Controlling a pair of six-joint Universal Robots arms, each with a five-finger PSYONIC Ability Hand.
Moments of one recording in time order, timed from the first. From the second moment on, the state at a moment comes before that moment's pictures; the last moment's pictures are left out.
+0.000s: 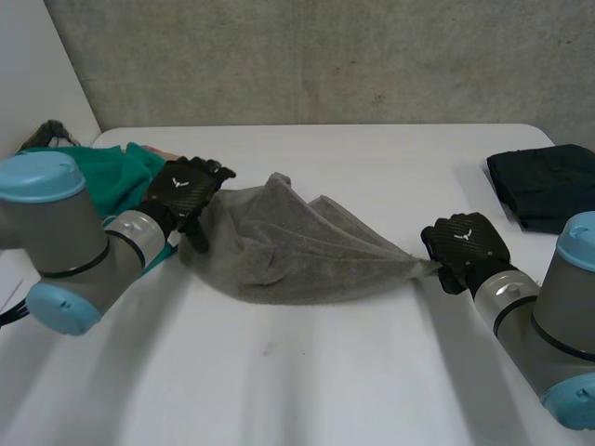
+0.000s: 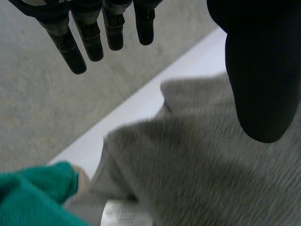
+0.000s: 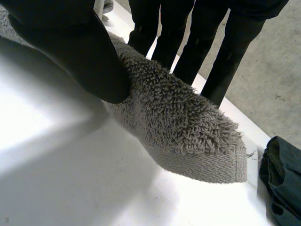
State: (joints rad) left arm 4.42 -2.15 -1.41 3.36 -1.29 3.52; right arm 1.88 -1.21 1.81 -0.31 1.45 2.69; left_hand 0.20 0.21 0.21 0.20 0.05; right_hand 1.12 1.18 1.19 1.20 1.00
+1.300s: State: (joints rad) left arm 4.27 -2.64 -0.52 2.94 -1.16 3.69; right arm 1.78 -1.23 1.73 -0.05 1.29 2.57; left_hand 0.26 0.26 0.26 0.26 0.07; right_hand 1.12 1.18 1.19 1.20 1.00
